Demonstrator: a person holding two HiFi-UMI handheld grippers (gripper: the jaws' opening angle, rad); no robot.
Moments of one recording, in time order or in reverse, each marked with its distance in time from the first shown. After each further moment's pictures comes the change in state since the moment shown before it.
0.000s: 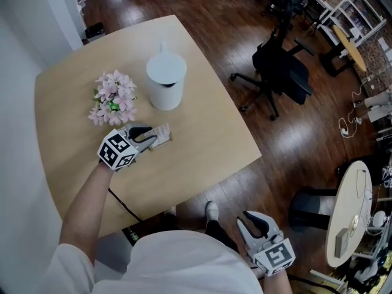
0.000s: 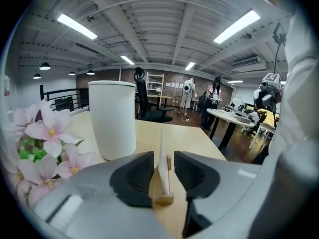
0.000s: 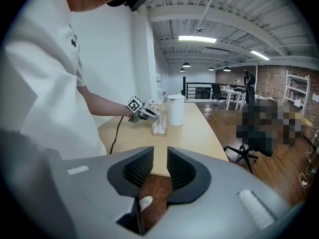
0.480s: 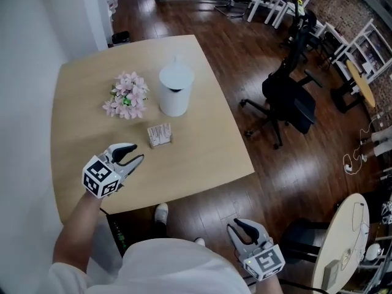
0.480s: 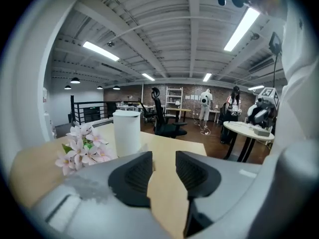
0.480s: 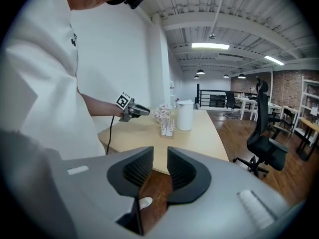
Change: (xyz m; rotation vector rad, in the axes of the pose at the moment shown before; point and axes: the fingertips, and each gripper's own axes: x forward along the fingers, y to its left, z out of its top) left arm -0.099 -0.086 0.013 -0.091 -0.170 0.264; right arm -0.025 -0.014 -0.021 -0.116 -0.074 0.149
